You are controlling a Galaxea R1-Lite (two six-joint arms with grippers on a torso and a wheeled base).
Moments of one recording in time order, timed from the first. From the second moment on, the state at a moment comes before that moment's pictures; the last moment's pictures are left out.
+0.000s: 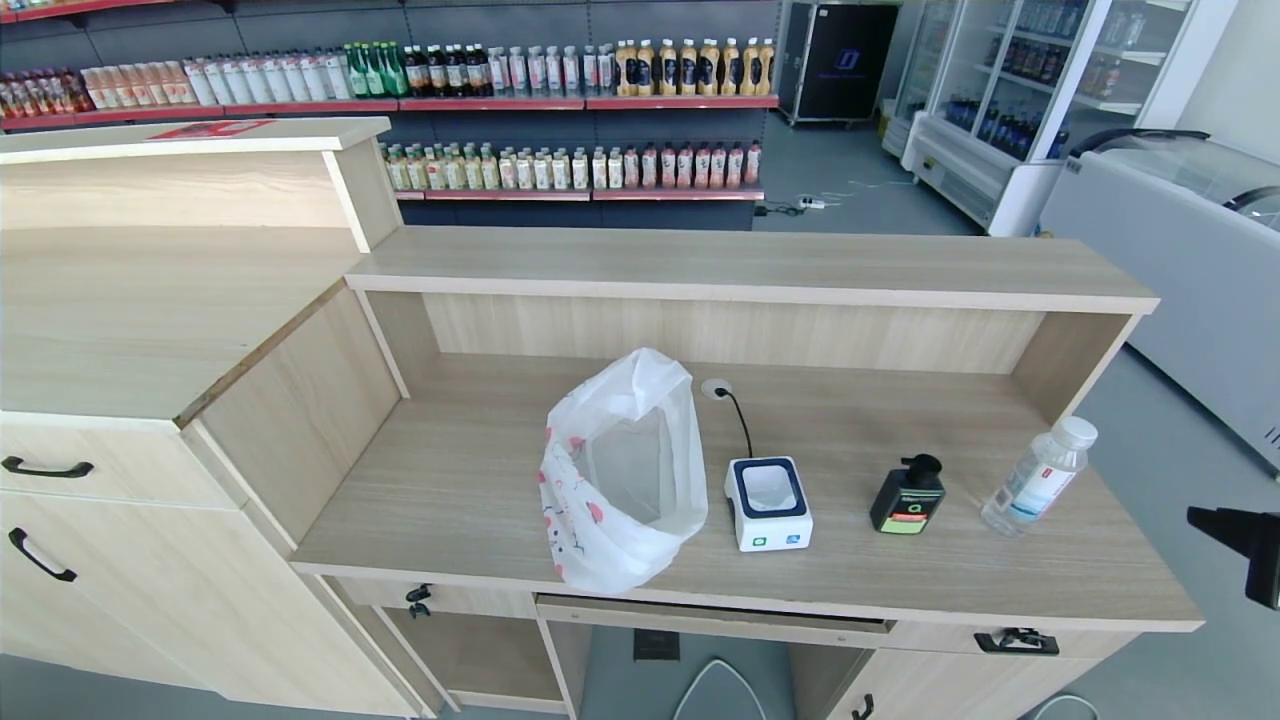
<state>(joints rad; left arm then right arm) 0.00 0.00 0.00 0.00 -0.03 0.00 -0.14 1.09 -0.49 -0.17 0.05 -0.06</state>
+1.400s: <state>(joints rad) 0.00 0.00 0.00 0.00 -0.03 0.00 -0.52 1.88 -0.84 -0.31 0.48 -0.56</state>
